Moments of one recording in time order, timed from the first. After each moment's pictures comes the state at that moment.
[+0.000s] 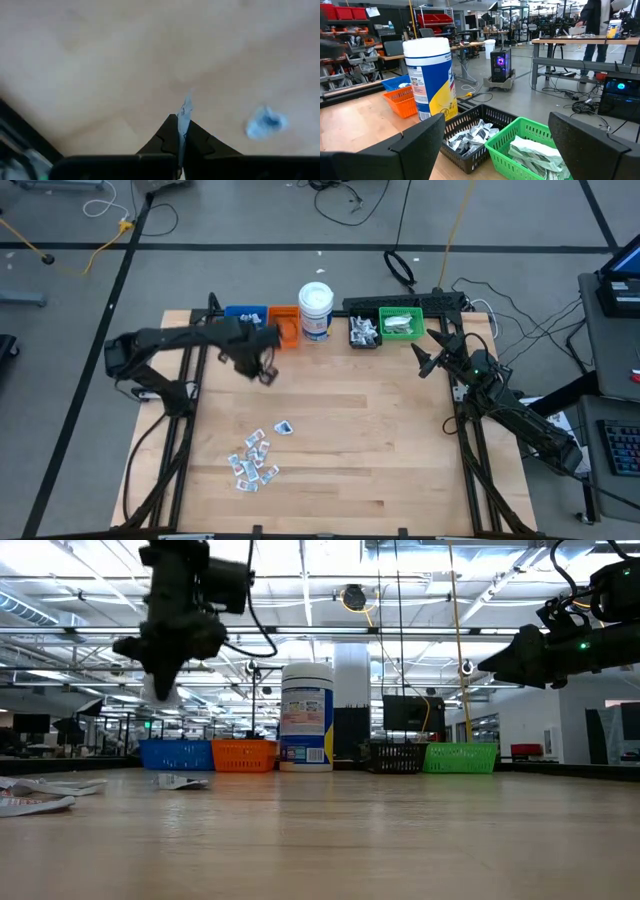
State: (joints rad) left arm 0.38 1.49 1.15 -1.25 0.11 -0.70; right arm -0.76 0.09 0.02 0.08 0.02 0.07
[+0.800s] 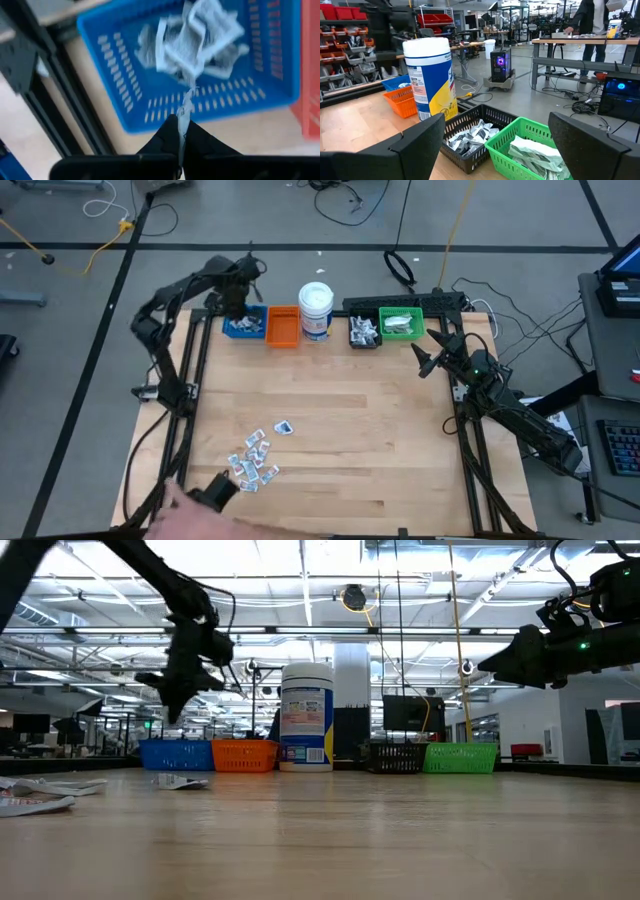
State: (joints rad) left arm 1.01 1.83 1.48 -1.29 -0.06 -0.28; right arm -0.76 0.09 0.02 0.08 0.02 0.07
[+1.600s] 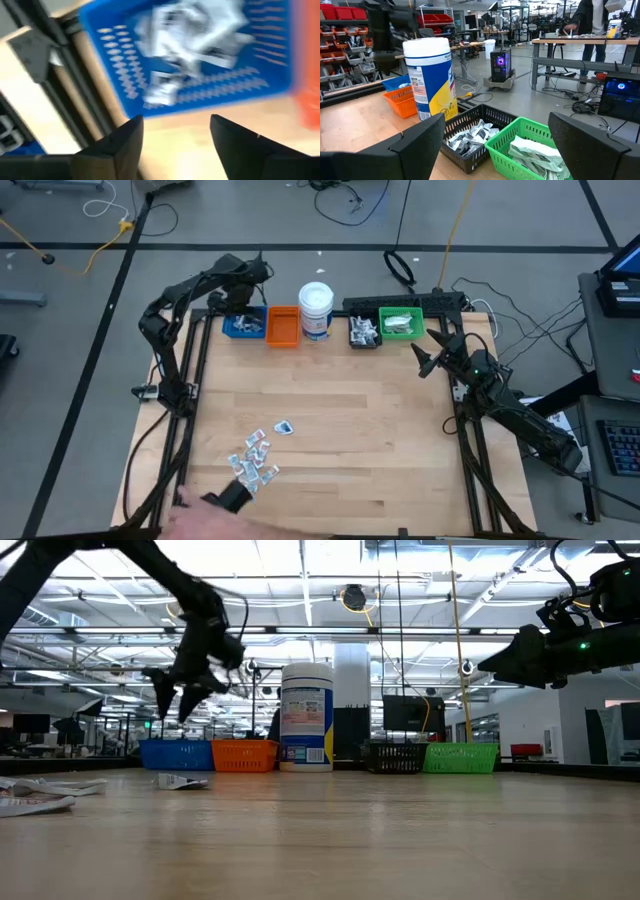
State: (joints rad) left arm 0.95 1.89 1.57 -1.42 -0.13 -0.33; right arm -0.76 0.09 0.02 0.08 0.02 0.07
